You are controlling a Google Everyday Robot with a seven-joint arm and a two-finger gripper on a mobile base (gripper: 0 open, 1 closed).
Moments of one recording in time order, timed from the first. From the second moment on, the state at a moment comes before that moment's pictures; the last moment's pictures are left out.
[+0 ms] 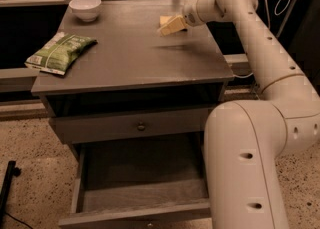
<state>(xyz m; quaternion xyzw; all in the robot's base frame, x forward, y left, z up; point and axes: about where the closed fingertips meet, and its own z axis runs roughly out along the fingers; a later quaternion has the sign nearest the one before) 0.897 -0.065 0.883 -0.43 0.73 0.13 0.51</state>
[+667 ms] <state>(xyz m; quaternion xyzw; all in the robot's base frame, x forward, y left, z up) 0.909 -0.056 0.884 -0.39 0.74 0.15 0.53</state>
